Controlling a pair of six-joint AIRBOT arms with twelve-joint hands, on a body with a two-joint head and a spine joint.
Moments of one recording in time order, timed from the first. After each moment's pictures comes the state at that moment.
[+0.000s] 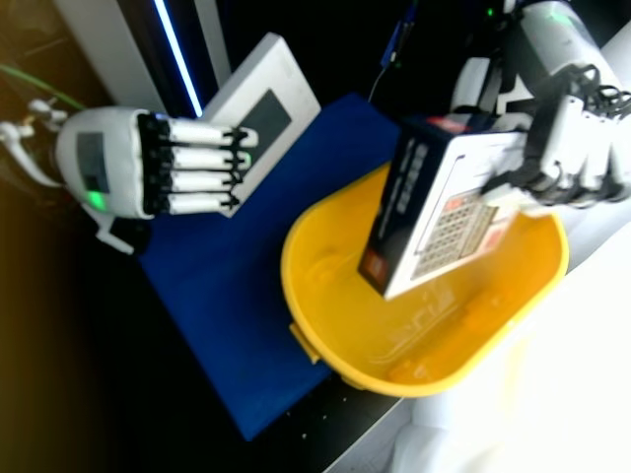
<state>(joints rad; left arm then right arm) 0.23 -1.28 1.49 0.16 -0.33 0.64 -1.21 -0.88 0.89 -2.98 -1.52 2.83</state>
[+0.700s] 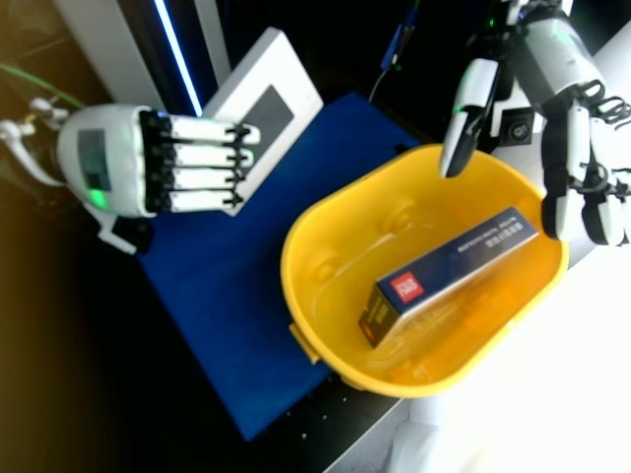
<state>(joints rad) 0.27 -1.24 1.46 0.10 -0.38 0.64 -1.19 -0.88 0.89 -2.98 -1.52 2.83</state>
